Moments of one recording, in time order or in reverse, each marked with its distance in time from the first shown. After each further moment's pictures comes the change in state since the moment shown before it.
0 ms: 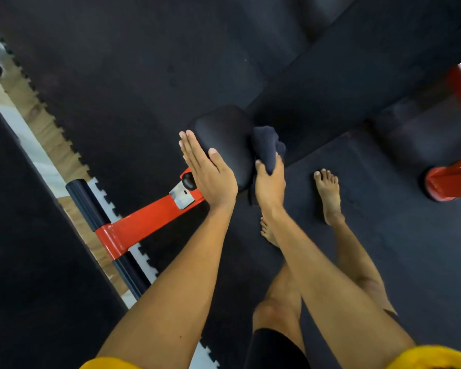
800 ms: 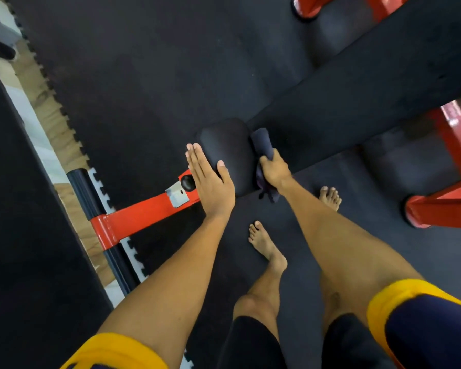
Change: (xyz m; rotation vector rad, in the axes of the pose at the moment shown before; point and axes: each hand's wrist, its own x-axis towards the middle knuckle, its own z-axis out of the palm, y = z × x) left_hand -0.012 0.002 -0.006 0.132 -0.084 -0.014; right_hand 0.087 -0.036 -0.026 -0.528 -0.356 0.025
